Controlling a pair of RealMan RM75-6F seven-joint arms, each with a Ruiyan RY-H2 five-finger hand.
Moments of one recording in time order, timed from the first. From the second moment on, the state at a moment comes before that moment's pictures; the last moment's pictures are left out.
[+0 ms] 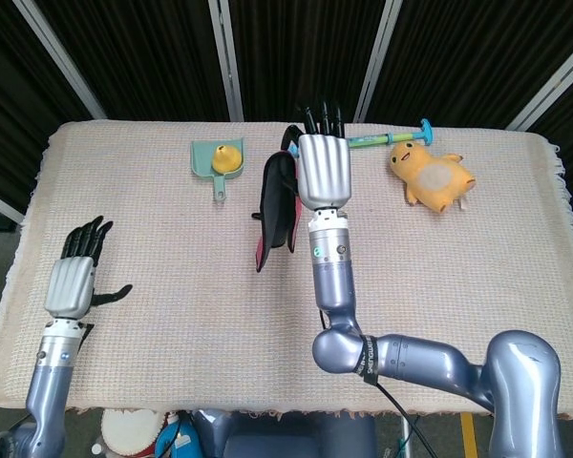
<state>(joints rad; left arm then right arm) -0.31 -1.47 -0.26 -1.55 1.34 1.32 0.16 1.14 -1.75 0.72 -1.47 -0.78 1.37 -0.75</state>
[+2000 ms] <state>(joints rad) -0.65 -1.85 -0.36 -1.54 1.15 1.20 0.19 1.20 -1.78 0.67 -1.52 -0.73 1.50 -0.79</state>
